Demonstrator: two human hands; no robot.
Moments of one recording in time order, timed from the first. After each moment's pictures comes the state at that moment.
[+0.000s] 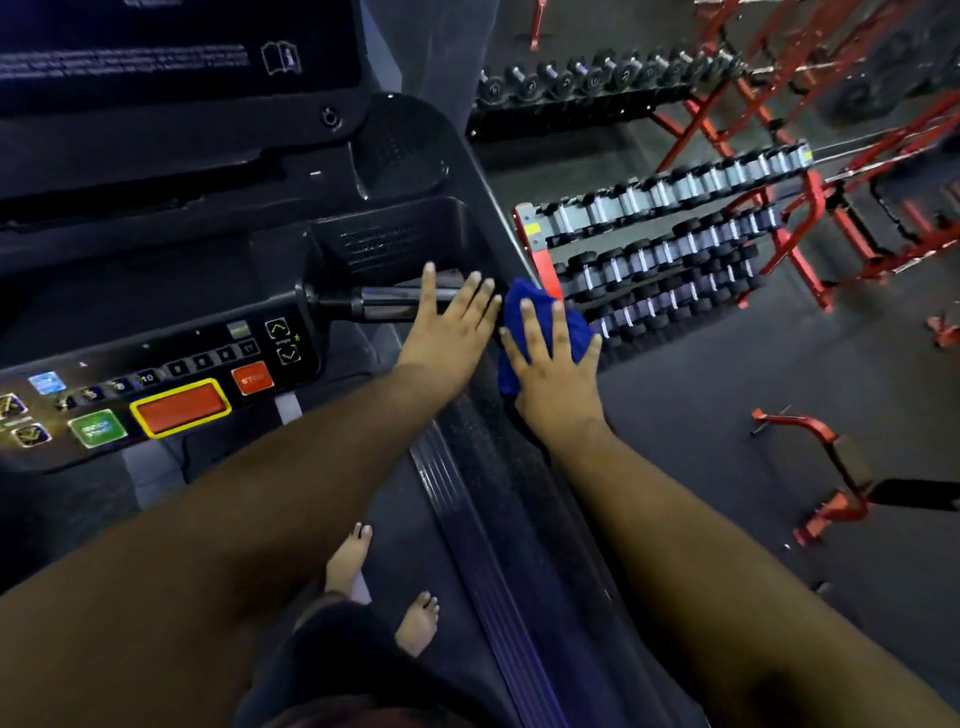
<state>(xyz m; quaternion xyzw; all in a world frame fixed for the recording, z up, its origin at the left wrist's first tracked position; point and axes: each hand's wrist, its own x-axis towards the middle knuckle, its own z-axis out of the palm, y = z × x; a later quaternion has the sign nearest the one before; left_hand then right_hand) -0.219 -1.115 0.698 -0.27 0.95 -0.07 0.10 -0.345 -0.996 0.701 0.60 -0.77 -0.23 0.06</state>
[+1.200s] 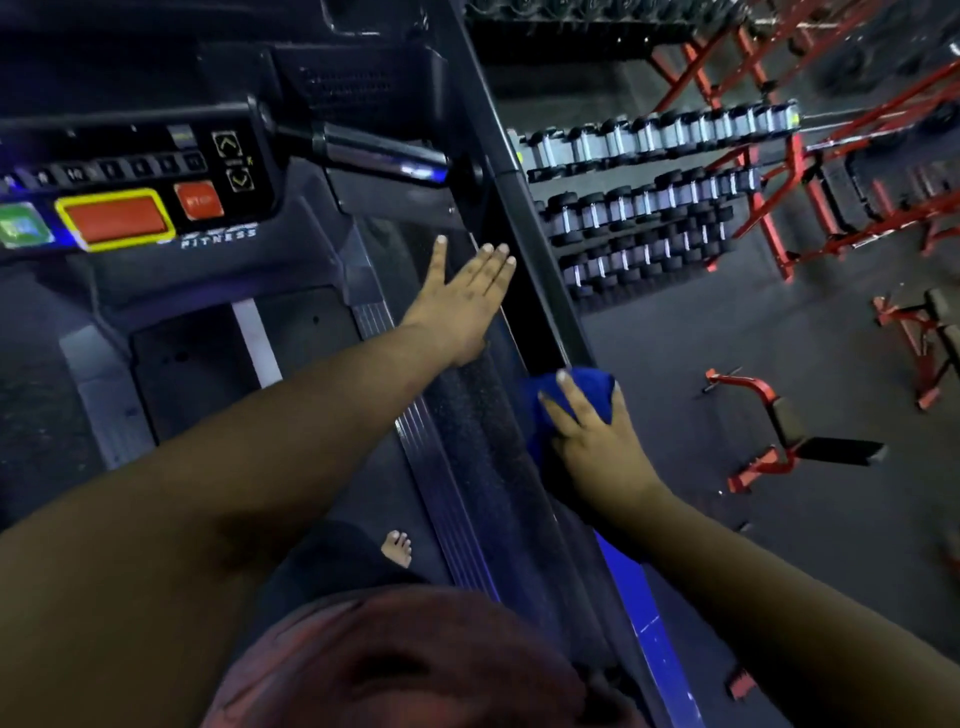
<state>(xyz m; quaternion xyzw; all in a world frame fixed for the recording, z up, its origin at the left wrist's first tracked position) -0.212 -0.986 0.689 -0.26 0.96 0.10 0.09 -0.345 -0.752 0.722 0.71 -0.63 -0.32 0.00</state>
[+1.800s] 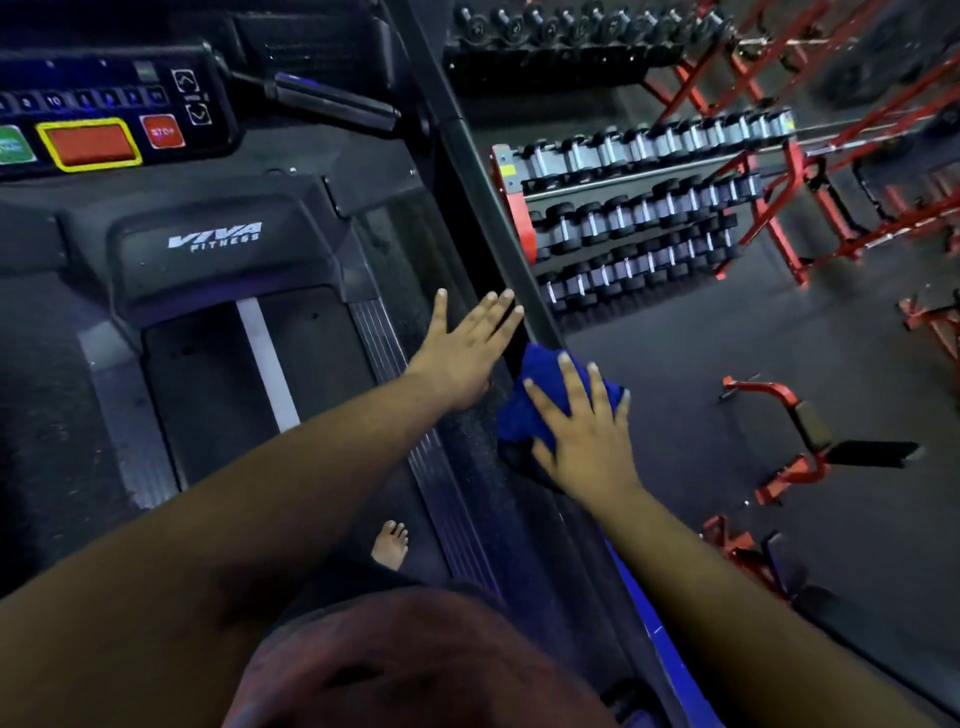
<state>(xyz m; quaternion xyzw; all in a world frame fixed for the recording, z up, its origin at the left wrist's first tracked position) -0.218 -0.818 0.690 -0.25 0.96 0.11 0.07 -0.349 -0.640 0.708 0.60 -0.79 -0.13 -0.03</state>
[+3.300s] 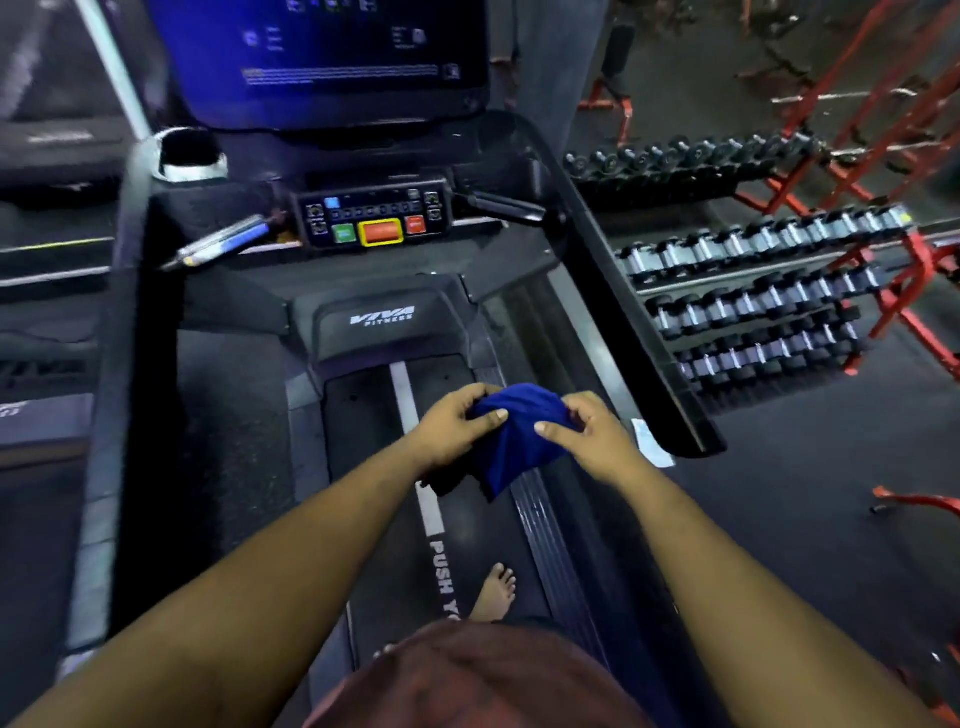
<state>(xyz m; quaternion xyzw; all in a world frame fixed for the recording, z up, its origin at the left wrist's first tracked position) 0.037 -0.741 0.749 -0.38 0.69 0.59 -0.17 -0.173 -0.648 0.767 0.50 -0.73 0.31 -0.35</state>
